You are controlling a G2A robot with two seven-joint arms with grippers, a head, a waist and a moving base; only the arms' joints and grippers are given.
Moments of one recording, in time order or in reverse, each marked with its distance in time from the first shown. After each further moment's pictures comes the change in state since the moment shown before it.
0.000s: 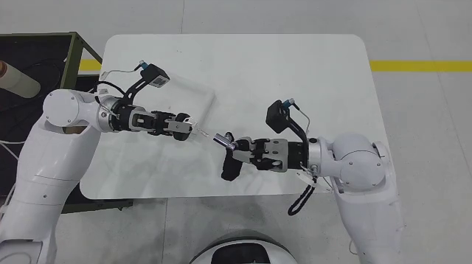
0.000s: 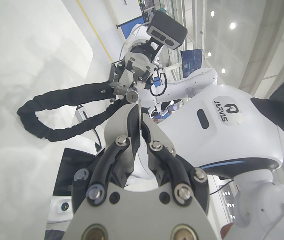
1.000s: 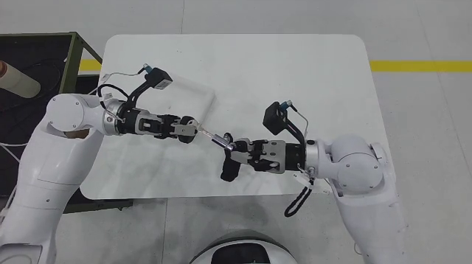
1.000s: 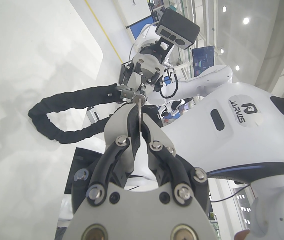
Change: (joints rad) left arm 0.027 -0.001 0.004 -0.040 0.087 -0.047 0.047; right arm 0.004 0.053 -0.049 -0.011 -0.016 0.024 -0.076
